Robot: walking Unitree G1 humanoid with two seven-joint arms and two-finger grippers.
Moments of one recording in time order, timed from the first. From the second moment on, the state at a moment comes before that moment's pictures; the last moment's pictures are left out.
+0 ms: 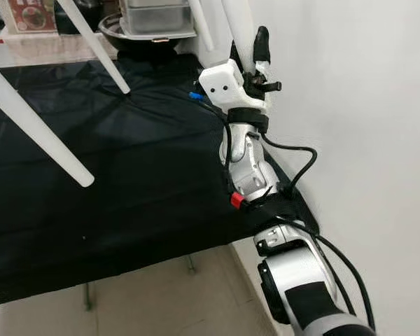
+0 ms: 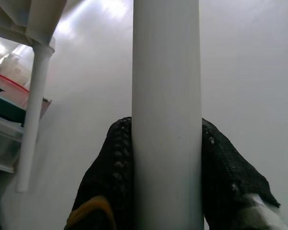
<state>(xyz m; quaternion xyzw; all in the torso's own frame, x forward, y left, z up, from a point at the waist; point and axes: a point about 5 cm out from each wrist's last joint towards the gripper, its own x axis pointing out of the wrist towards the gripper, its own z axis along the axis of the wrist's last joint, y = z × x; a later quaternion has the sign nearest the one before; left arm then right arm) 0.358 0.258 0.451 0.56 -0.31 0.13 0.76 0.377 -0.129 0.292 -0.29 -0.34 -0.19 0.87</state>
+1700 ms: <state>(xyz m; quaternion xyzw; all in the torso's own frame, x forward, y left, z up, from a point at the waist) 0.361 0.130 0.251 0.23 -0.17 -0.10 0.95 0.380 -0.149 0.213 -0.16 -0.14 -0.11 0.97</state>
